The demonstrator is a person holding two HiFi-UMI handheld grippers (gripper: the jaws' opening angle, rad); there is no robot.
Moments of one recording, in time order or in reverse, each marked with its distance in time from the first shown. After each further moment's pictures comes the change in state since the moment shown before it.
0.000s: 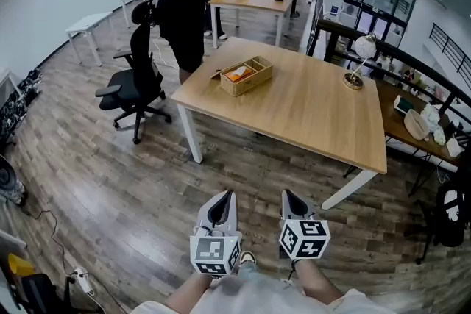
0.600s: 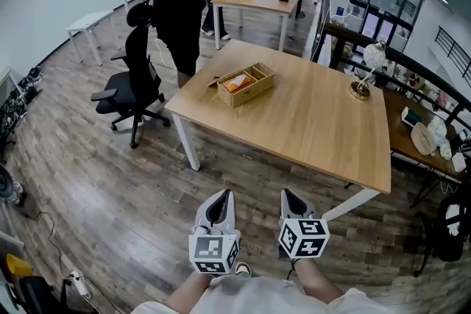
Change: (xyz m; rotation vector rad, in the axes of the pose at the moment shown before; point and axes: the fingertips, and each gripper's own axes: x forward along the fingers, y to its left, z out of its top) left arm 0.097 0.024 0.000 -0.012 0.013 0.047; right arm 0.088 -0.041 0.032 -0.012 0.019 0.031
